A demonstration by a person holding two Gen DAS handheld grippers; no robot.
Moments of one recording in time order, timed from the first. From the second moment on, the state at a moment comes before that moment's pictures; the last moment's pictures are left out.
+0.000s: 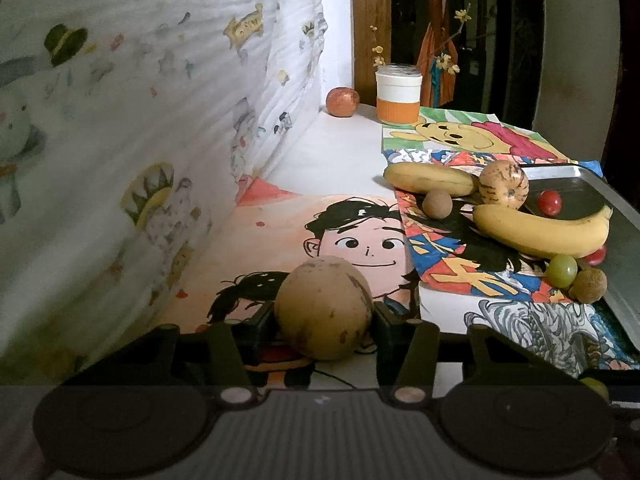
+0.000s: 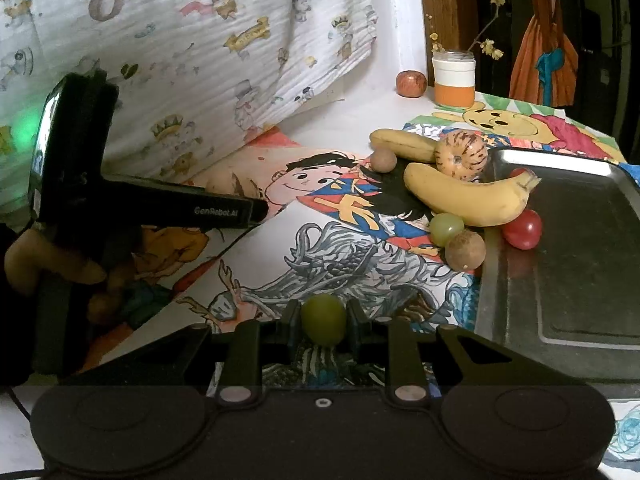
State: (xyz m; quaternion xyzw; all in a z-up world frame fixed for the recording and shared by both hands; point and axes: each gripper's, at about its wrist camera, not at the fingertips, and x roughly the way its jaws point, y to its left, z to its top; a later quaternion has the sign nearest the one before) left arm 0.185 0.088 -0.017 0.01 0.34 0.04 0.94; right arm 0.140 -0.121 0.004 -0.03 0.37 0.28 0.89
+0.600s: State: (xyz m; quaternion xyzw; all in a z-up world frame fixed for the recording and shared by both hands) left arm 0.160 0.063 0.019 0.00 0.30 0.02 0.95; right arm 0.127 -0.158 0.023 0.03 0.34 0.28 0.89
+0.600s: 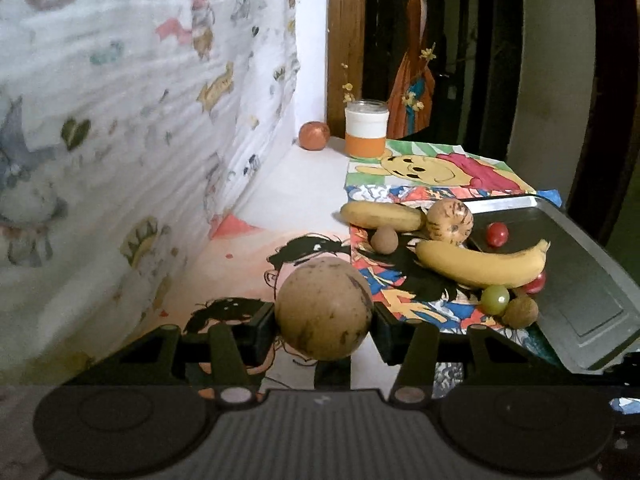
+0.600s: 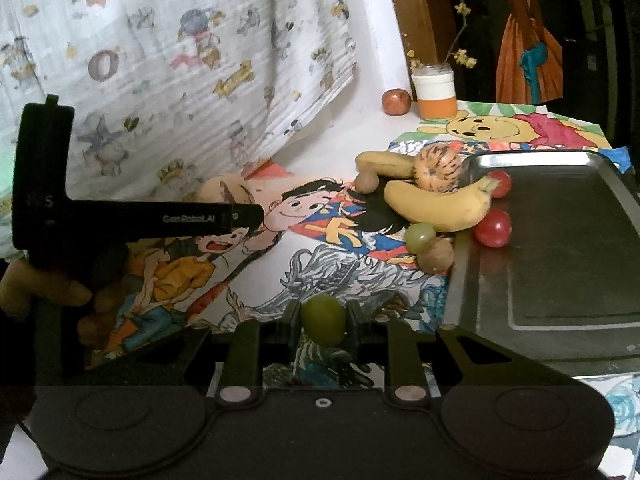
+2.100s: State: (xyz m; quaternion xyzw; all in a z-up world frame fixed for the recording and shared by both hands) left arm 0.180 -0.101 -0.007 -0.03 0.36 -0.19 0.91; right arm 0.145 -0.315 0.016 0.03 0.32 0.17 0.93
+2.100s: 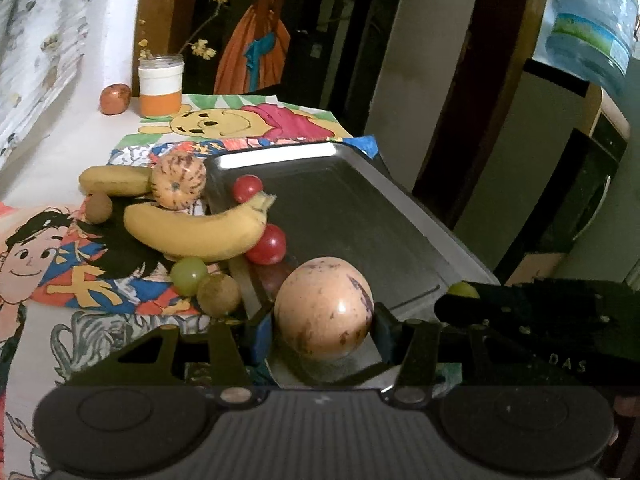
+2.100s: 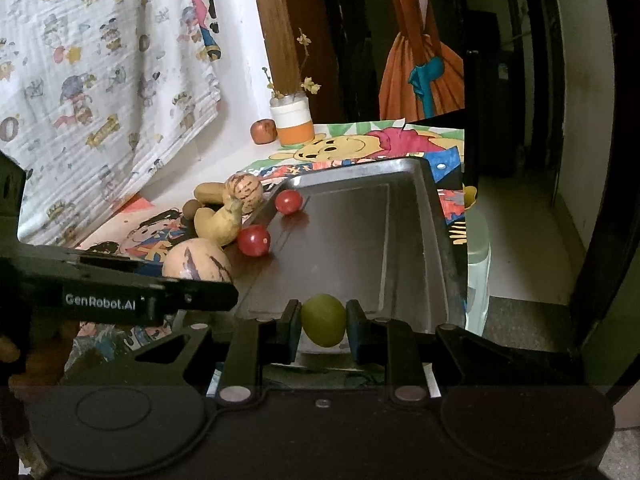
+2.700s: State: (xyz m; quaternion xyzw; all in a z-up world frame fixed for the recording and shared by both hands) left arm 0.174 -0.107 -0.009 -0.02 0.35 -0.19 0.92; right arm 0.146 -0.316 0.008 0.03 0.33 0.16 0.93
